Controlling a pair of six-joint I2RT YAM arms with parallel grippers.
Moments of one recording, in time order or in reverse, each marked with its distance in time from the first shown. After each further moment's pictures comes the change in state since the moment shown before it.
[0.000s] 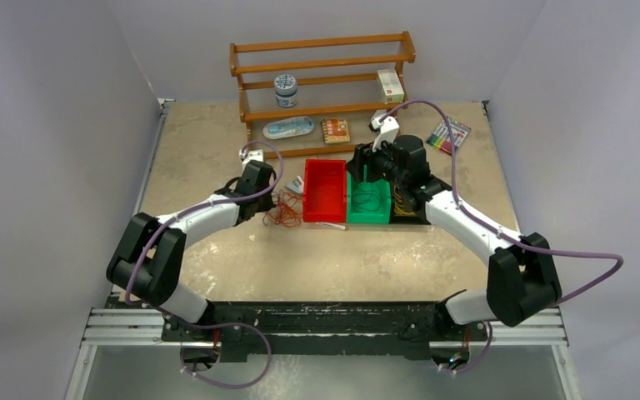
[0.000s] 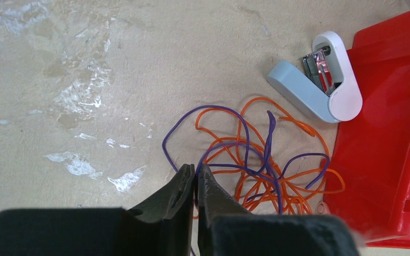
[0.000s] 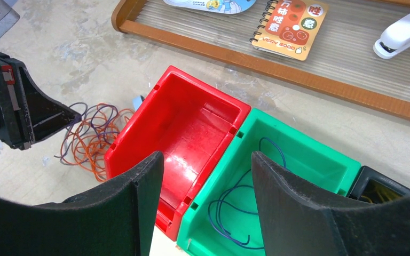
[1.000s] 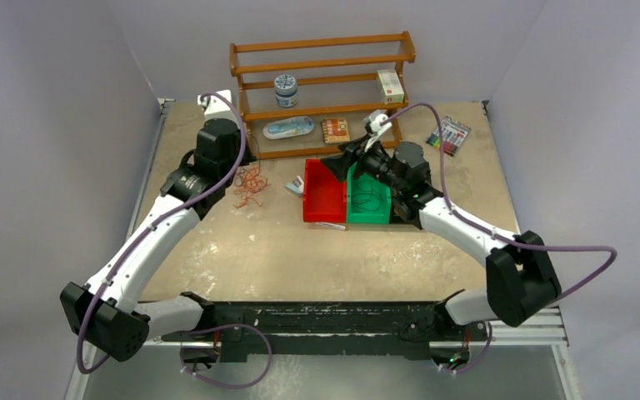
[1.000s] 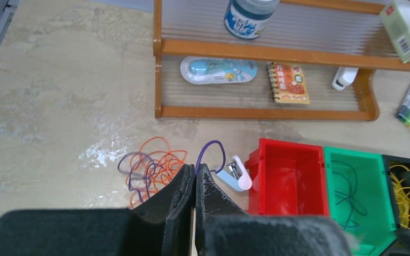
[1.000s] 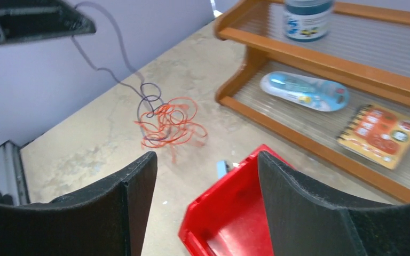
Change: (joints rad) left arm -0.005 -0.339 0.369 -0.247 -0.135 0.133; right arm 0.053 -0.010 -0.066 0.406 -0.207 0.110
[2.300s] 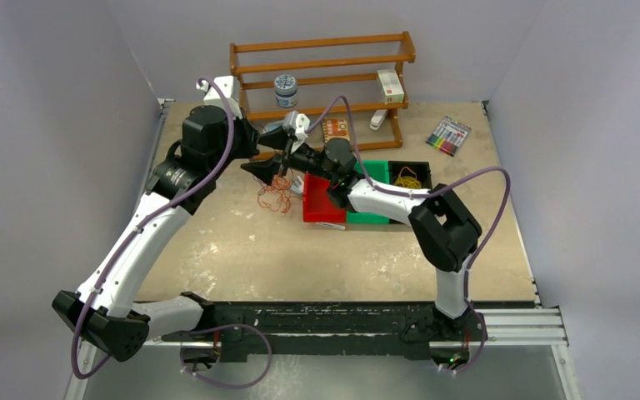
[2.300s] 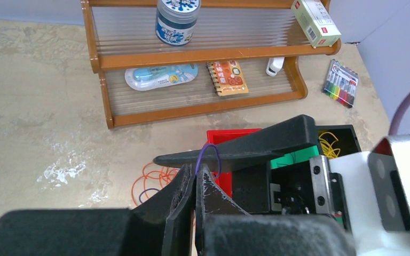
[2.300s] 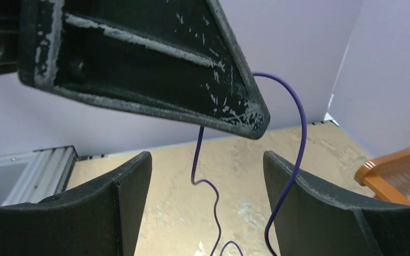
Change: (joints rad) left arm 0.000 0.000 0.180 -0.106 0.227 0.023; right arm 0.294 0.526 0.437 0.402 -0.165 -0.073
